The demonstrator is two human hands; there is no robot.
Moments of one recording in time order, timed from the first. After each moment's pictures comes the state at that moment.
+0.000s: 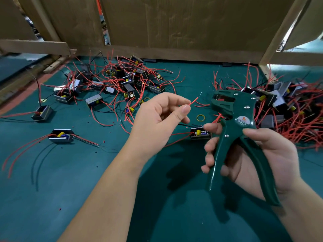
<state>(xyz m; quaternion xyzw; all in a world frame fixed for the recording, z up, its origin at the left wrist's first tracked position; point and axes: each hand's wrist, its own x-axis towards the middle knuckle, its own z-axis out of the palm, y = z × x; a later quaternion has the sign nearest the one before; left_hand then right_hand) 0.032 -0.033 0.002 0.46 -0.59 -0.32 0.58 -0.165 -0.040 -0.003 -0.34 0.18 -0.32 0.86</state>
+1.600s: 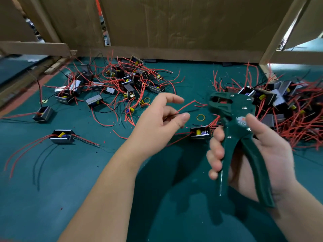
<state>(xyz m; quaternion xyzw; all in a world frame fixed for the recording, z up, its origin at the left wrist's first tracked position) 0.039 -0.037 -0.005 0.51 -0.61 -0.36 0.49 -0.154 -0.032 0.003 -0.31 0.24 -0.35 0.85</state>
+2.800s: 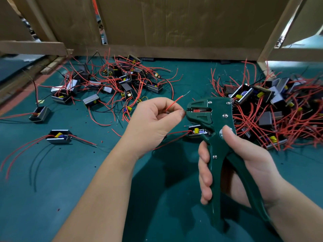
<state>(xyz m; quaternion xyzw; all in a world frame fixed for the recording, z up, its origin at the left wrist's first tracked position) 0.034 -0.034 0.003 0.51 -0.56 -0.37 0.54 -0.154 -0.027 -0.010 -0.39 0.22 -0.23 0.87</state>
